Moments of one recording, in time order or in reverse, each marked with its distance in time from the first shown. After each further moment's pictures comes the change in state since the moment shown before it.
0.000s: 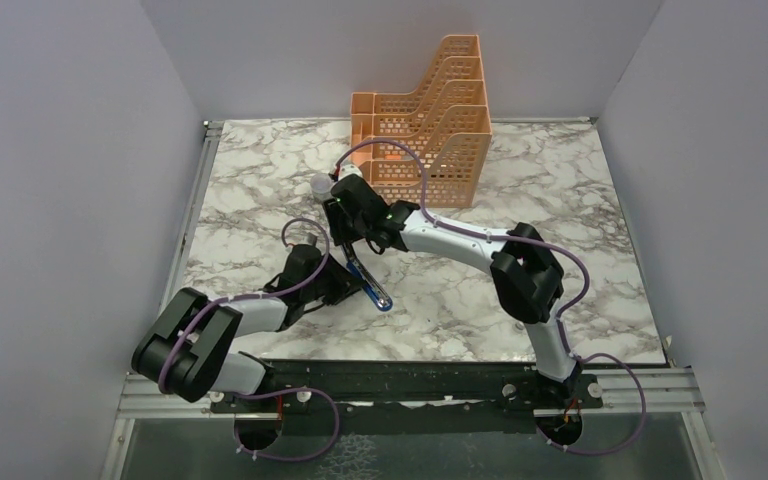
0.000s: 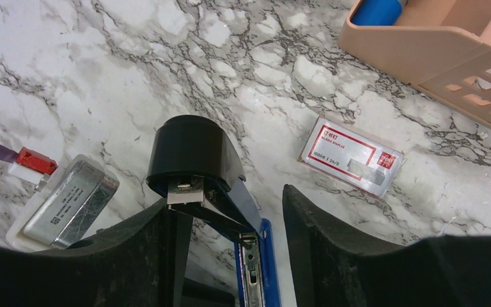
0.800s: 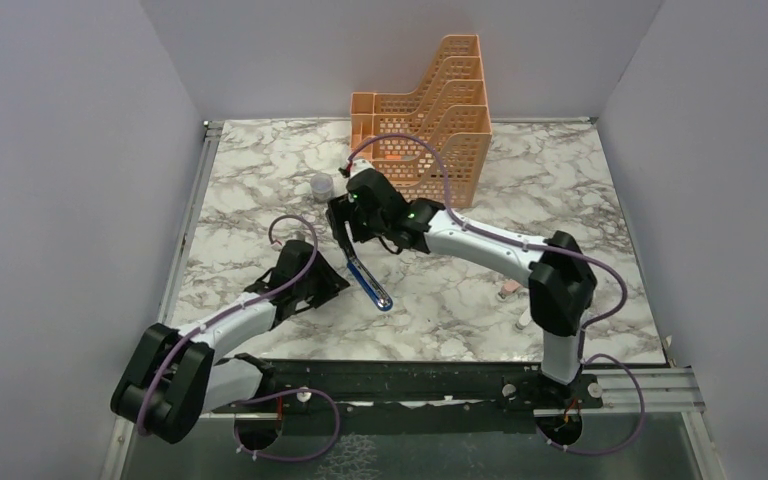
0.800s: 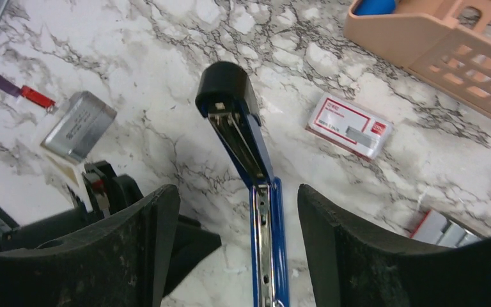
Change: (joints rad) left arm 0.026 -0.181 0.067 -0.350 -0.106 0.105; right arm 0.000 -0.135 -0.062 -0.049 -0.061 -0.005
